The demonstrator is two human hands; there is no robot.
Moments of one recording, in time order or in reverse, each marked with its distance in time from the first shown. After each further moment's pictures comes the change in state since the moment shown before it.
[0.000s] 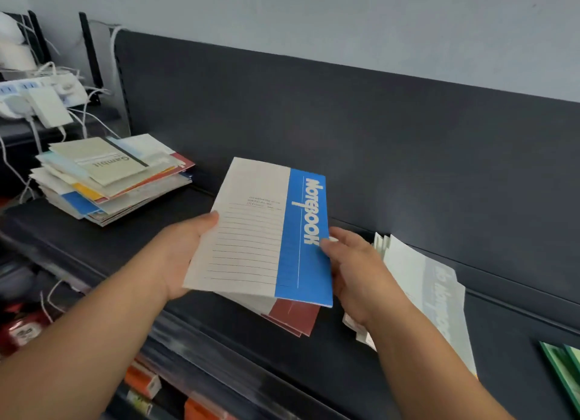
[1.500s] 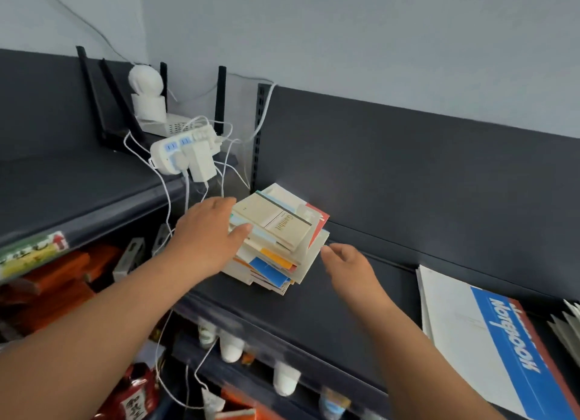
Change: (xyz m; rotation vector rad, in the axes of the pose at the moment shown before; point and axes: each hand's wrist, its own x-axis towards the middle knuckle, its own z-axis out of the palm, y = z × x) left_hand 0.091 0.130 -0.331 1.266 0.299 0.626; right_hand 0.104 0.029 0.363 -0.632 0.208 -0.121
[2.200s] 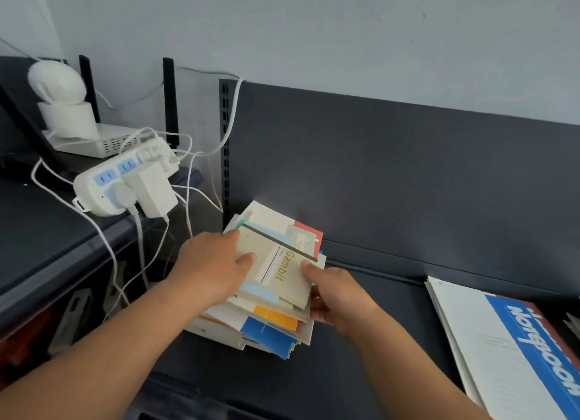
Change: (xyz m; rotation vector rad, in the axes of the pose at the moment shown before) left_hand 0.112 -0.013 0.049 0.169 -0.231 0.154; right_hand 0.092 -0.015 0.039 0.391 -0.082 0.358
